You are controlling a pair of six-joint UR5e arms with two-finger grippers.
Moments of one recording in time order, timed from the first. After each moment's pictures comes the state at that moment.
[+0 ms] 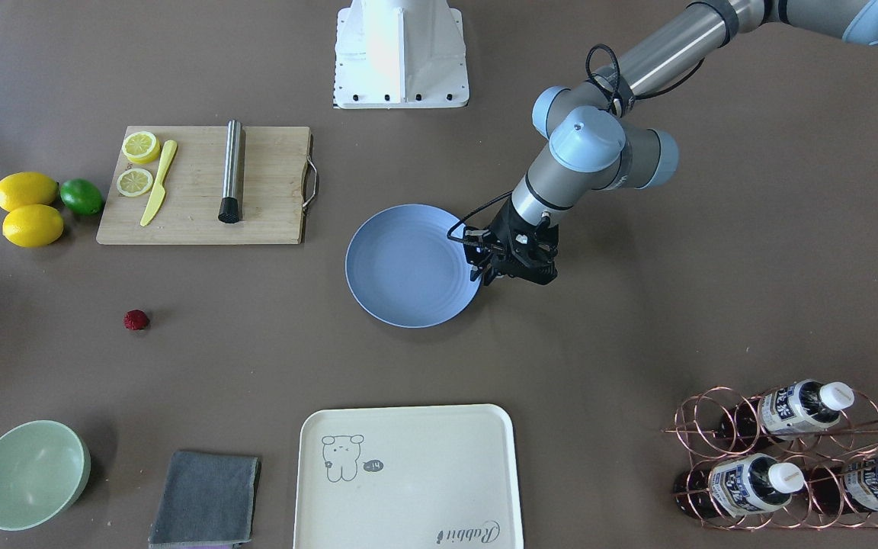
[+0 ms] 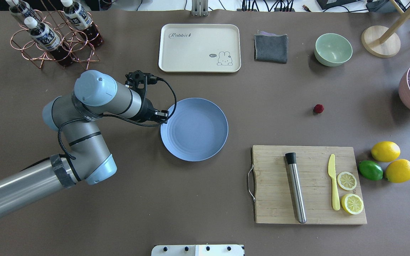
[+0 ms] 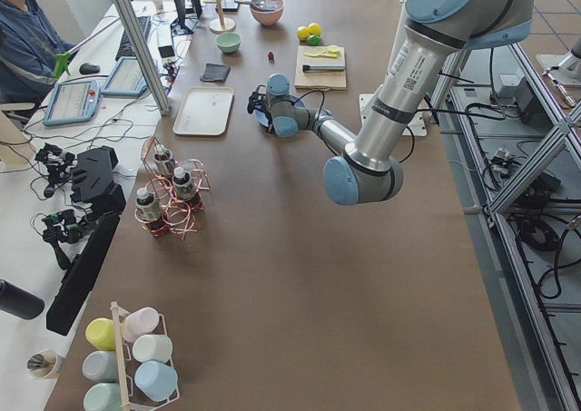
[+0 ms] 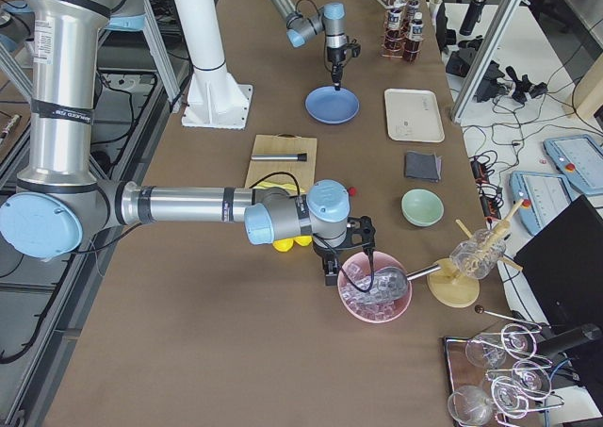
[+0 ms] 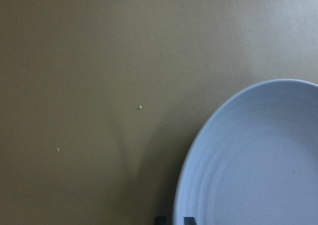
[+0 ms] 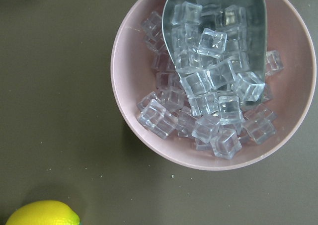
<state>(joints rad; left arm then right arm) -0.63 -2.14 -1.45 -2.23 -1.97 -1.06 1.45 -1.70 1.72 -1.35 2.36 0.18</state>
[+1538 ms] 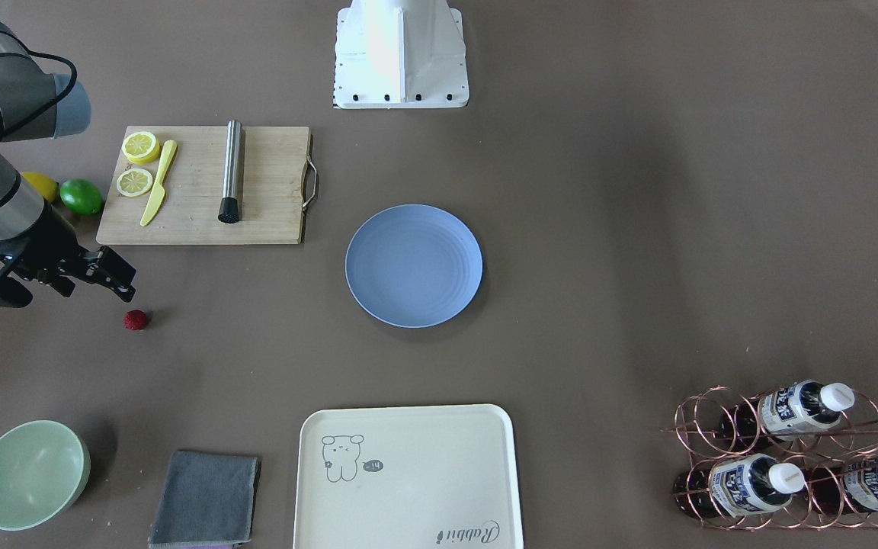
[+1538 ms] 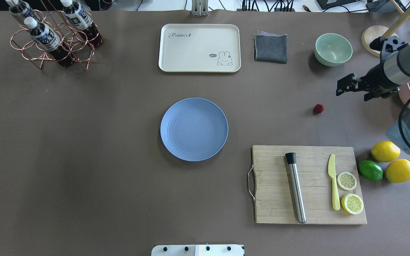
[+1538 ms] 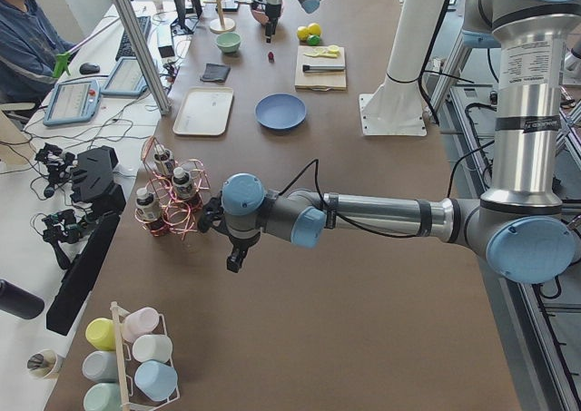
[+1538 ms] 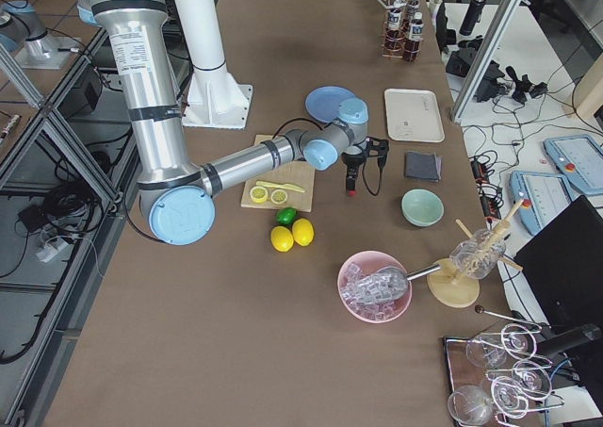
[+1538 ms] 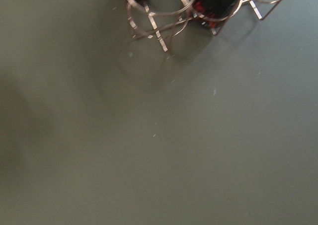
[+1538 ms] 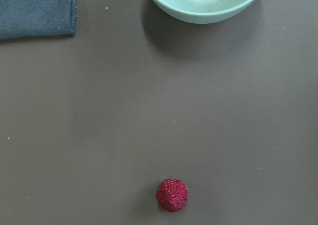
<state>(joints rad) -1.52 -1.53 -1.64 -1.80 -2.43 0.04 0.93 -1.35 1.70 -1.21 2.10 1.07</state>
